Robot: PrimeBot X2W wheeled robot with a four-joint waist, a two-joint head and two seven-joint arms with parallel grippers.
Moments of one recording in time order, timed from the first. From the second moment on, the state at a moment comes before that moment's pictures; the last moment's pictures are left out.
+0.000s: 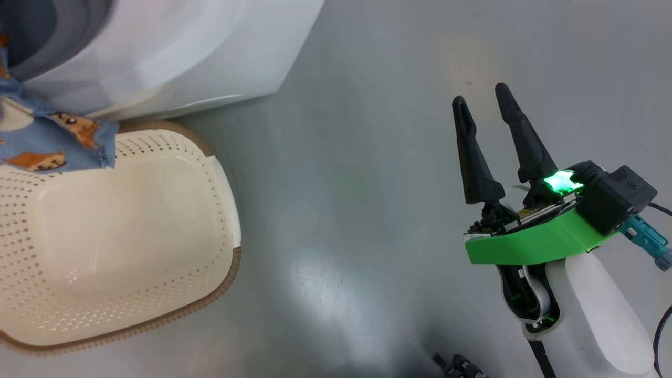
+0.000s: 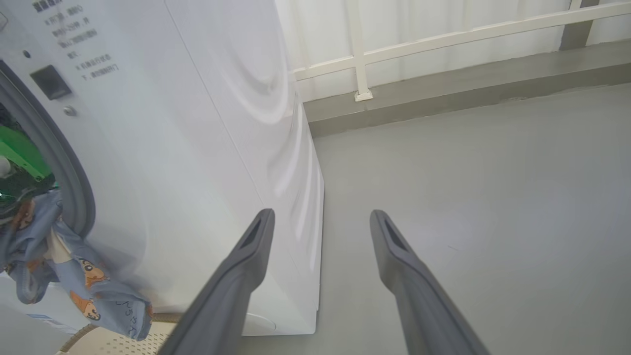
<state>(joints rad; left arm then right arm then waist) -1.31 0.40 -0.12 0.95 -0.50 -0.13 -0.26 -0.41 -0.06 0.22 0.05 0.41 0.12 -0.26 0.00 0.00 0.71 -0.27</state>
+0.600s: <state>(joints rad) -1.16 0.38 -0.25 0.95 -0.62 -0.13 -0.26 -0.43 -0.06 0.23 0.10 0.43 0.13 -0.26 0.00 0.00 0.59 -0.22</state>
